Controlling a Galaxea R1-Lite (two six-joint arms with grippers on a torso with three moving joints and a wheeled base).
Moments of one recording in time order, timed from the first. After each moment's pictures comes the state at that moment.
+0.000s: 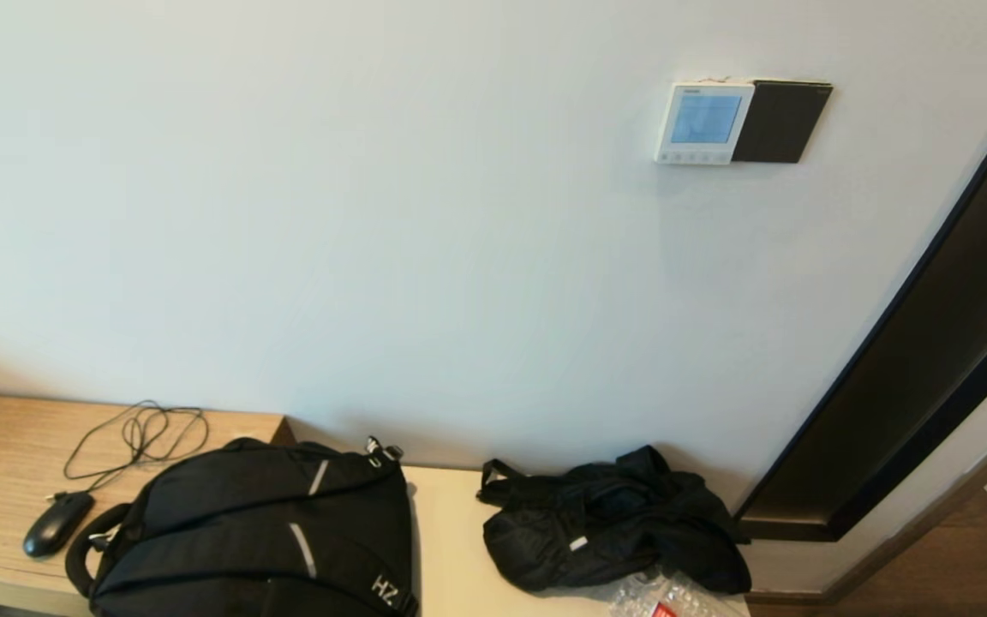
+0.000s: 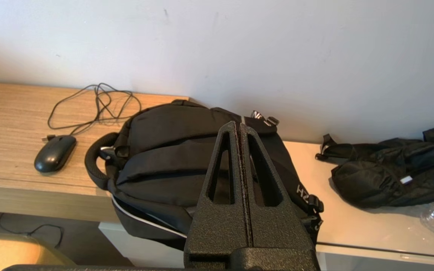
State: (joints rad) left arm 0.00 0.00 -0.02 0.04 0.00 -0.01; right arm 0.02 0.29 -0.07 -0.04 -0.02 -0.09
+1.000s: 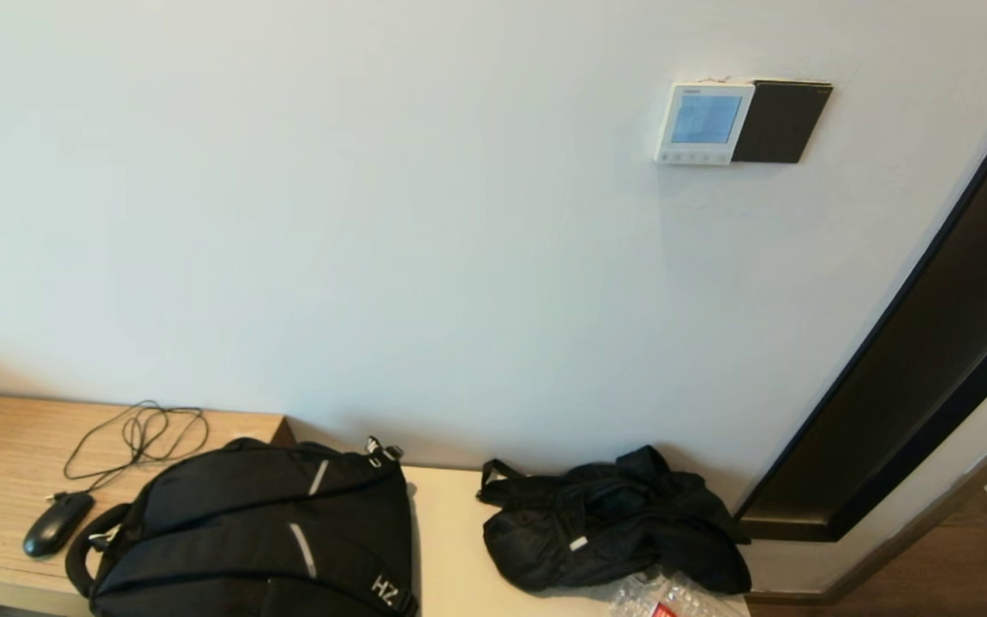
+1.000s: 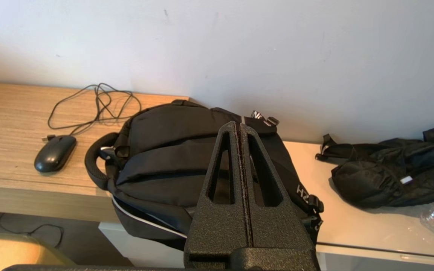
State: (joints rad) left arm 0.00 0.00 -0.02 0.04 0.00 -0.01; right arm 0.00 0.00 0.00 0.00 0.02 -0.03
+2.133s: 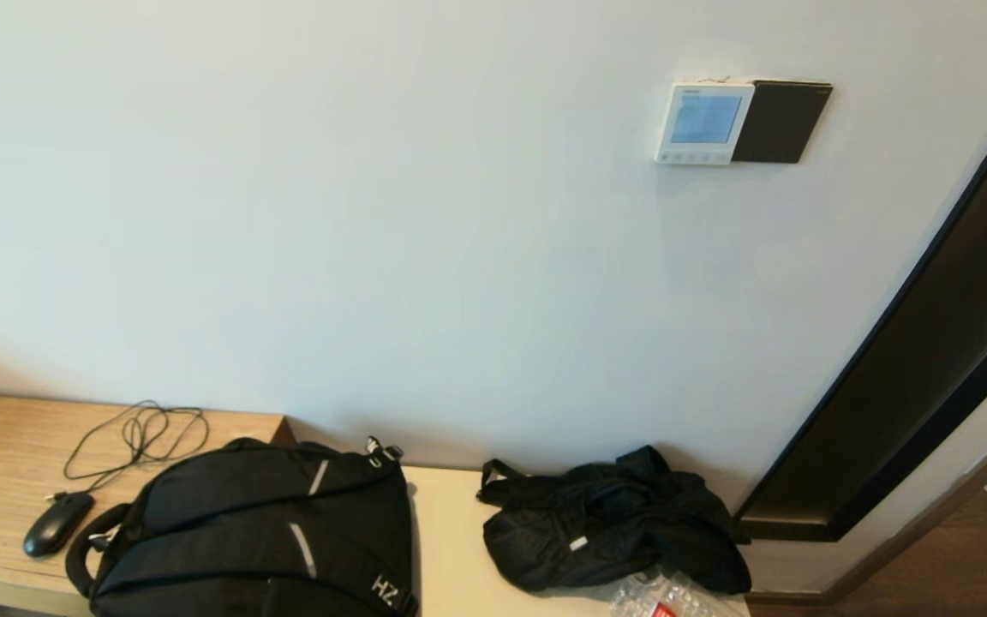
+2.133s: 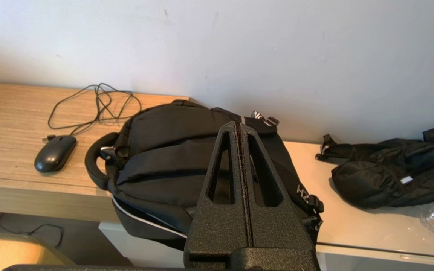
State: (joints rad) left arm 0.00 0.00 -0.02 0.04 0.00 -0.01; right arm 0.00 0.00 0.00 -0.01 0.02 -0.01
